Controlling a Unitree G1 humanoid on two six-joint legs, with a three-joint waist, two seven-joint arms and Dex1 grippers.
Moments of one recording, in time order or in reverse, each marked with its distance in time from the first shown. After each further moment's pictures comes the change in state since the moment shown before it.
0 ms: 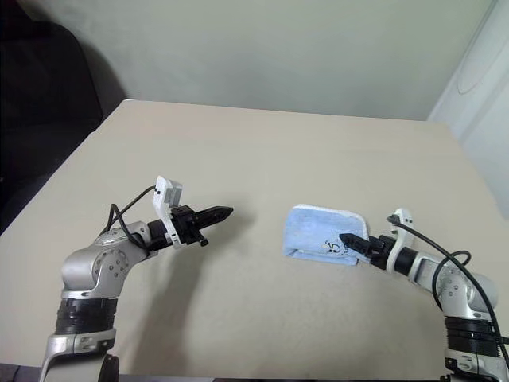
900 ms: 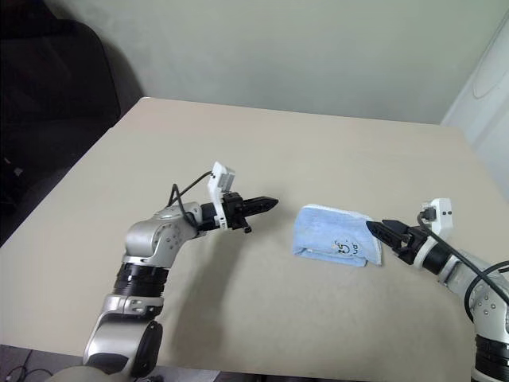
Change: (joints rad) left arm -0.216 -0.169 -0.133 0.186 0.096 -0.026 -0.063; right arm 0.119 -0.091 -0.179 -0.188 0.059 -0.037 -0.033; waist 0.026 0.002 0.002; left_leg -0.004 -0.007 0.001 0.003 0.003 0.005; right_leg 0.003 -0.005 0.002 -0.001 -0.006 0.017
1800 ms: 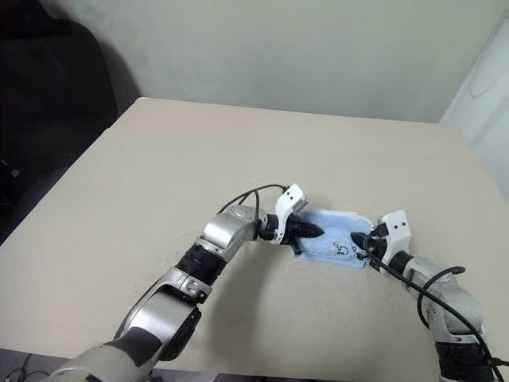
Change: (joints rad) left arm -0.238 -0.222 -0.399 0.405 0.283 -0.160 0.013; right arm 0.024 0.122 0.295 0.031 -0.395 -0.314 -0.034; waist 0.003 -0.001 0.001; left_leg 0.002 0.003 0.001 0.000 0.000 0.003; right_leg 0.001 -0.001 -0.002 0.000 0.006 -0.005
